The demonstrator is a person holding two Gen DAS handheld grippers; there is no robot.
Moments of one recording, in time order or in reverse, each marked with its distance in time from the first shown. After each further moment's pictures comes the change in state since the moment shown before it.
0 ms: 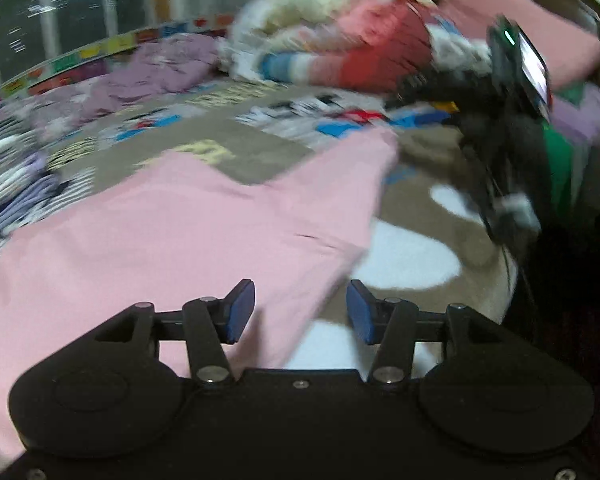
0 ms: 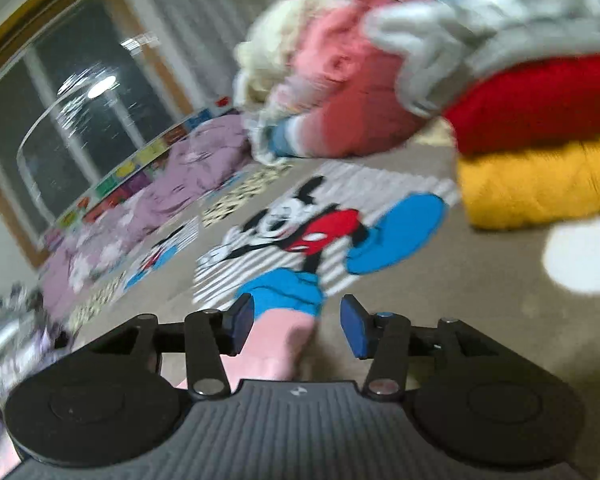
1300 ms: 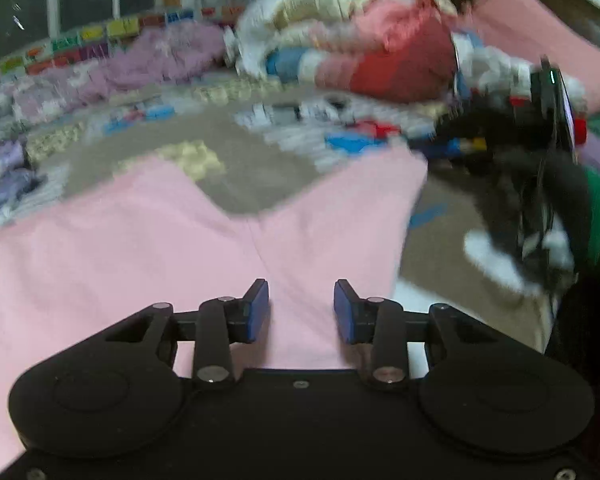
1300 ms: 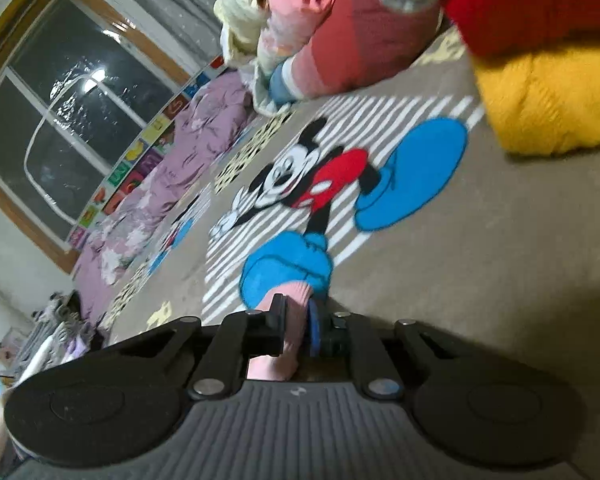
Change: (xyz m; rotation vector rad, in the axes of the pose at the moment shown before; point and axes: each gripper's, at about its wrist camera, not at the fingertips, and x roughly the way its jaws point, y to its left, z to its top) left arm 0.067 -0.006 0.042 -0.045 -0.009 -0.030; right arm 0.036 -0.031 0.012 0.230 0.144 0.068
